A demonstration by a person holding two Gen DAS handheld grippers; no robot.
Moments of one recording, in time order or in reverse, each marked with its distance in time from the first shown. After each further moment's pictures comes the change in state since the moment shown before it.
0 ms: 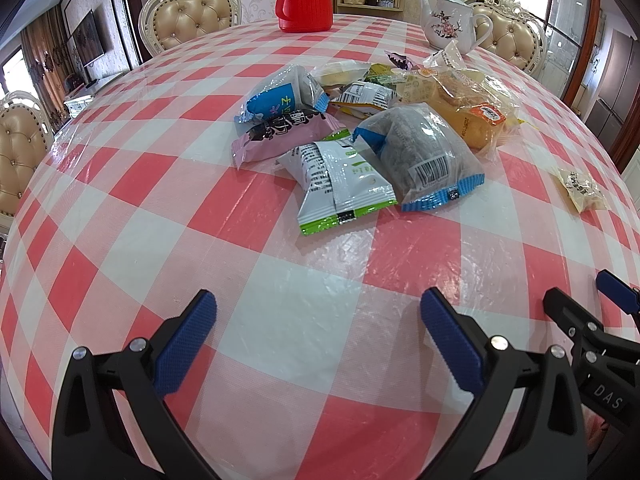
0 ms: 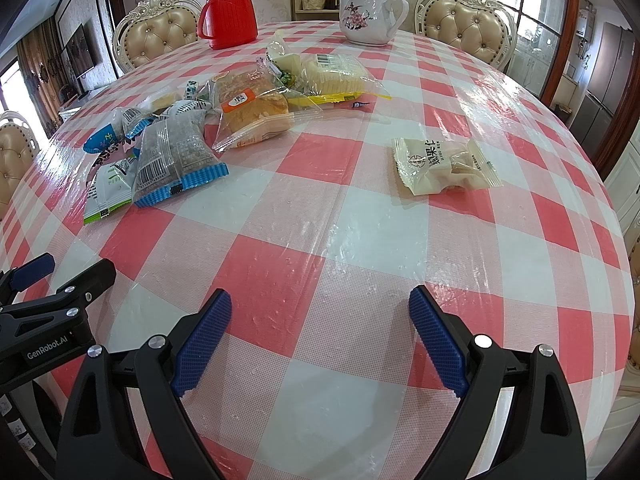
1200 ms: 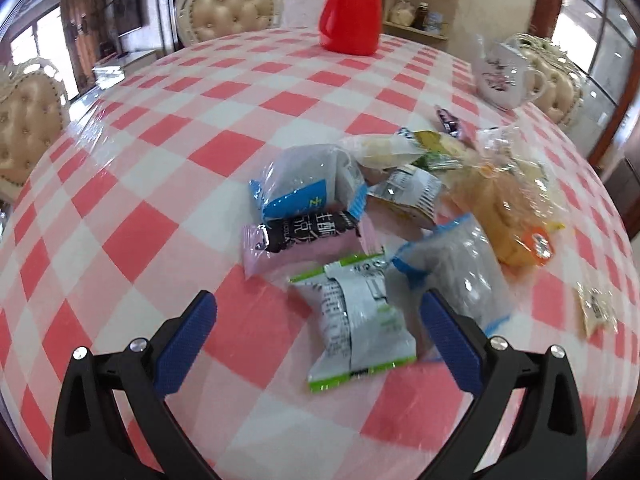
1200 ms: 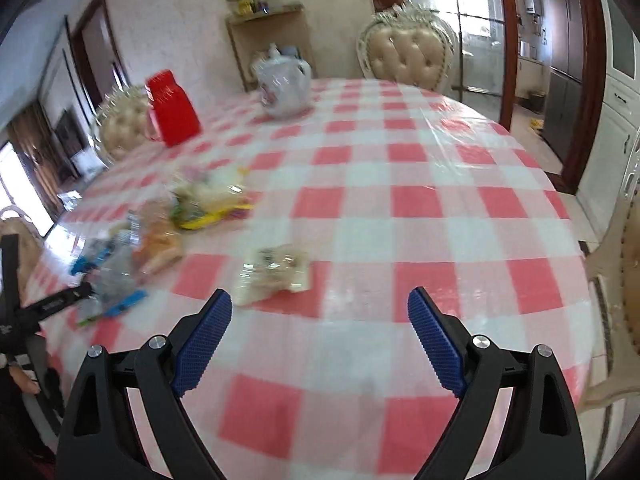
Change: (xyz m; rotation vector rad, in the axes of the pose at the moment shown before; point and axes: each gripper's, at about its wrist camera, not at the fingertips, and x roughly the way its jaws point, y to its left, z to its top) left arm 0.031 0.016 0.077 -0.186 -0.016 0.034; right arm -0.038 -0.148 0.035 0.182 -0.167 0.034
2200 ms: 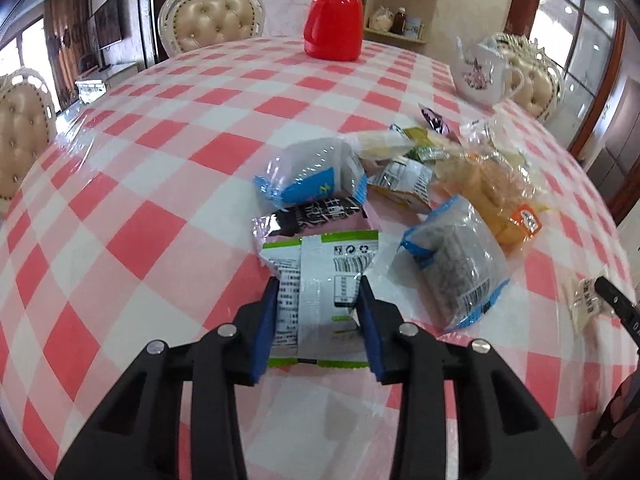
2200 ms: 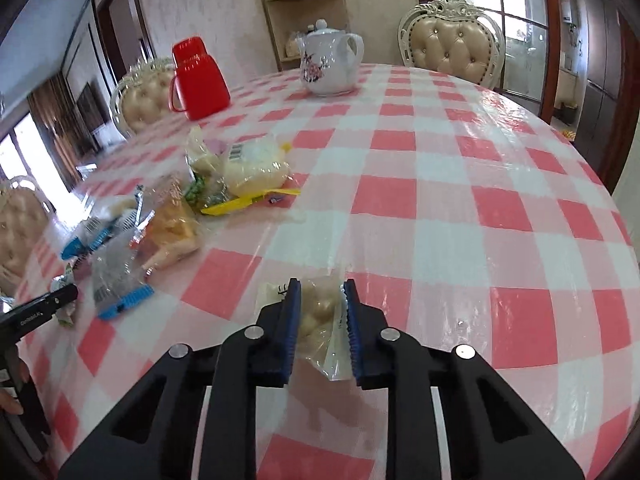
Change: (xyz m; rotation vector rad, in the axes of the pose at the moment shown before) left arm -0.016 0.018 -0.016 0.058 -0.042 -0.067; right arm 0.057 0.040 0.002 -0.075 0.018 0.096
